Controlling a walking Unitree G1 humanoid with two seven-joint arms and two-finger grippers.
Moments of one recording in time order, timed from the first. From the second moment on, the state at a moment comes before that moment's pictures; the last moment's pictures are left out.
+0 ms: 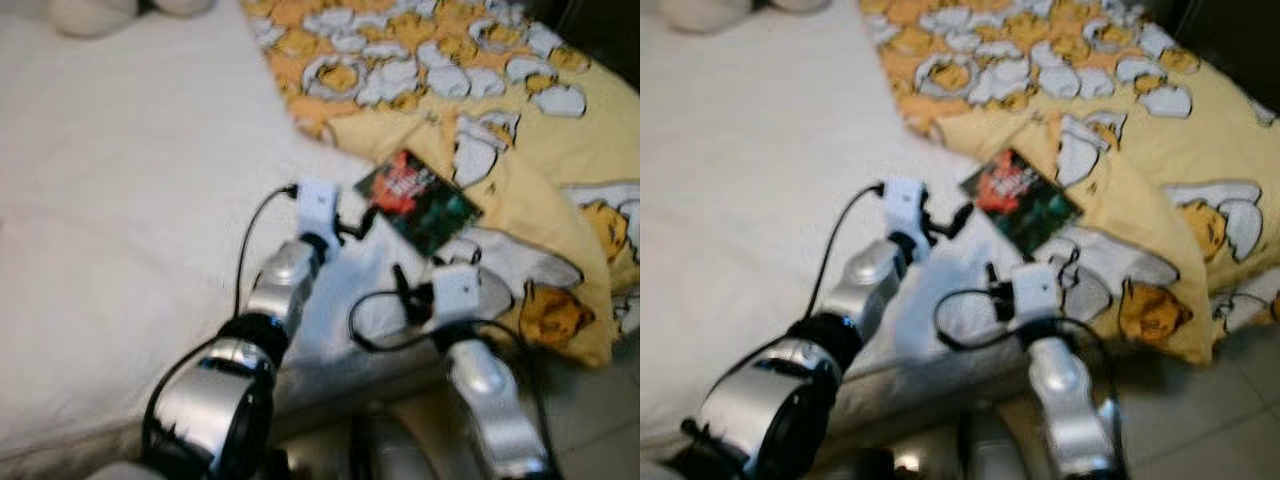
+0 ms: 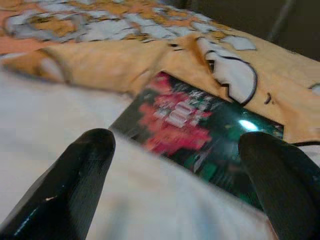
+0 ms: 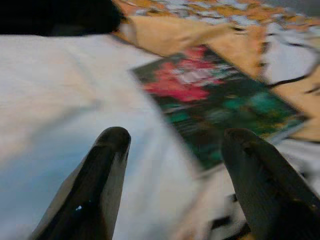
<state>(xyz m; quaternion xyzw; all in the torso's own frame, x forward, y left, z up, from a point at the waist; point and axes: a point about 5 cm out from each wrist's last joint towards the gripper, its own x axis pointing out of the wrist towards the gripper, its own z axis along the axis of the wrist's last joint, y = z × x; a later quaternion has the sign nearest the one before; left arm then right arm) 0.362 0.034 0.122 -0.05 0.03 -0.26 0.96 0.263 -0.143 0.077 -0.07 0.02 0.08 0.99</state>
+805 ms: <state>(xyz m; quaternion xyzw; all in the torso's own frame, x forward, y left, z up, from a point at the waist) 0.361 0.036 0.121 -0.06 0.02 -0.25 0.97 0.264 -0.143 0.076 -0.07 0.02 0.08 0.99</state>
